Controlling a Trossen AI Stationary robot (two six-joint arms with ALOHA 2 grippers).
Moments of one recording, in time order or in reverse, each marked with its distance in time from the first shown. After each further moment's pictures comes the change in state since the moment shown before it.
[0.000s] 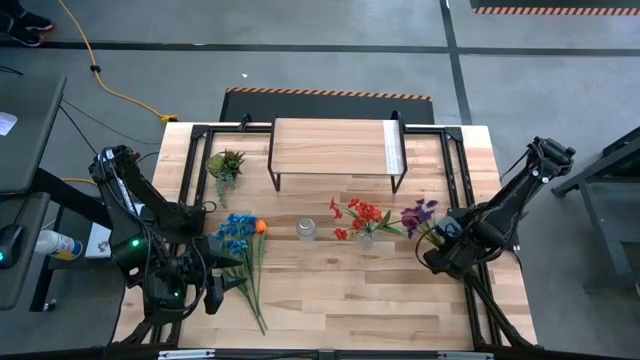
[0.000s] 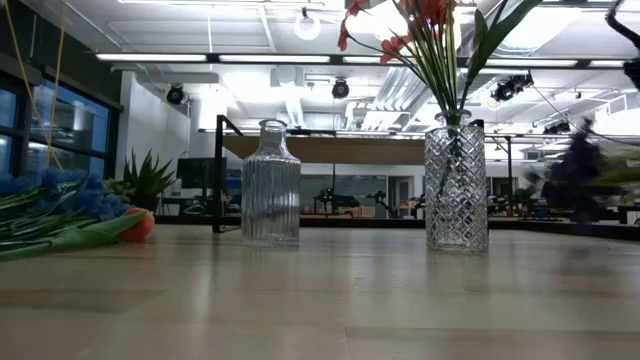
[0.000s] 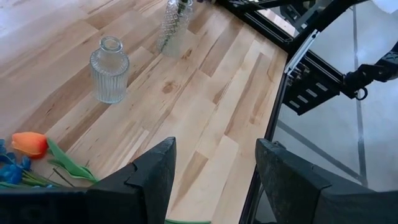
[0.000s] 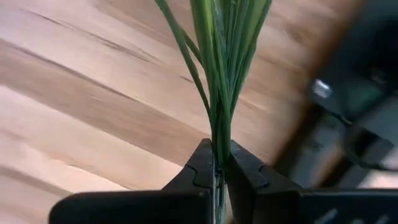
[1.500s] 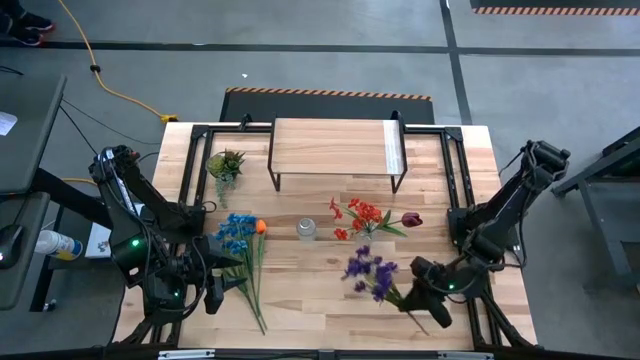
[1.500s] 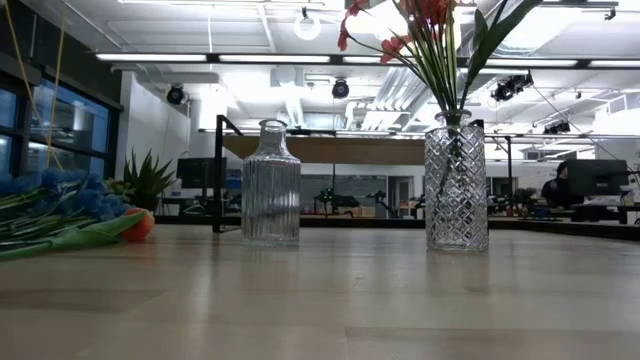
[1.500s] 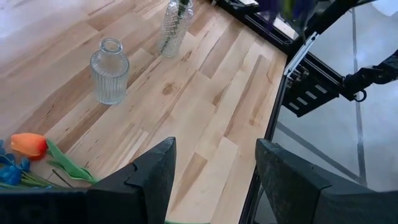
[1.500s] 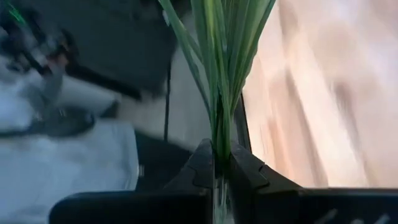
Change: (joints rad) left arm 0.000 0.000 0.000 0.002 -0.008 -0.003; right arm 0.104 0.121 0.000 1.169 0.308 -0.791
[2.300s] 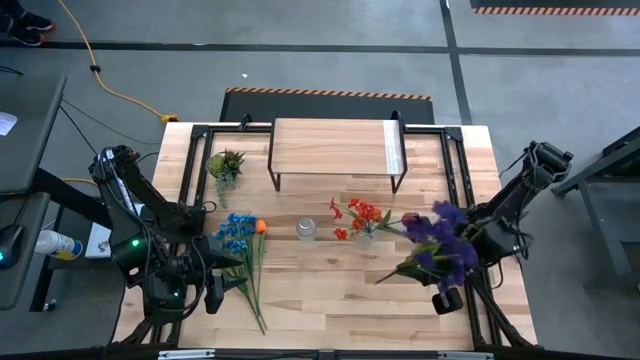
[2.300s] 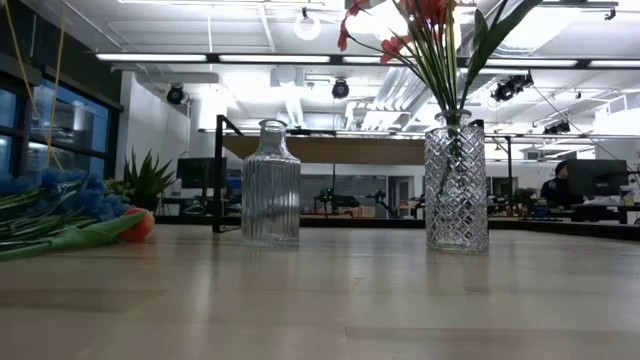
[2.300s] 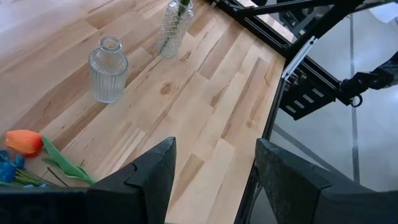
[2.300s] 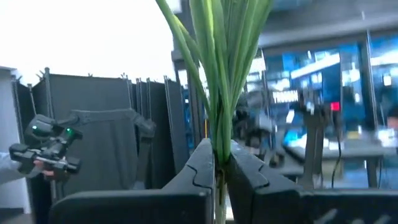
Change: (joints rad) left arm 0.000 0.000 0.000 0.007 -0.003 -0.023; right arm -0.086 -0.001 0.000 0.900 0.212 -1.271
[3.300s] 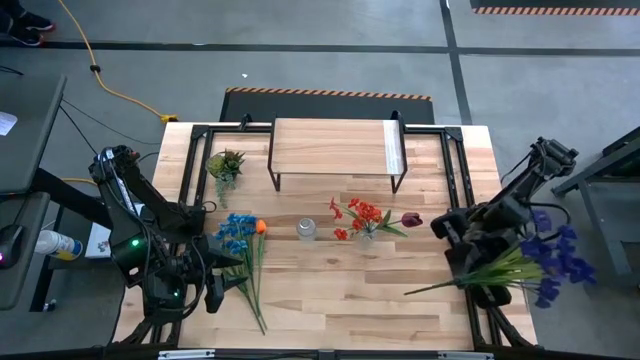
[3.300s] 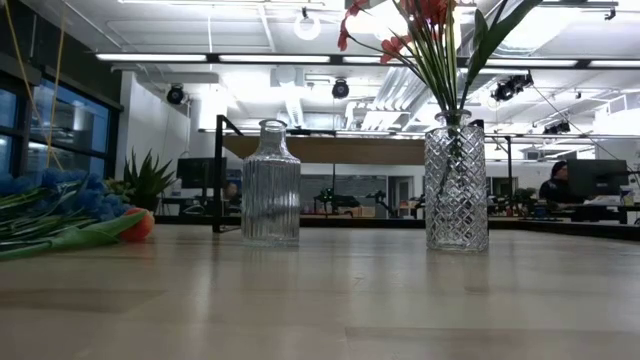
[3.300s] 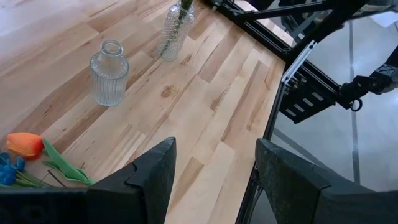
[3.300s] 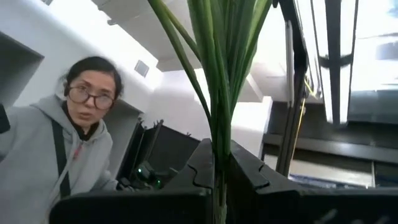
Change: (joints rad) left arm 0.000 -0.001 0.000 -0.001 -0.015 -0.004; right arm -0.070 -0.149 0.000 0.064 -0.622 -0.179
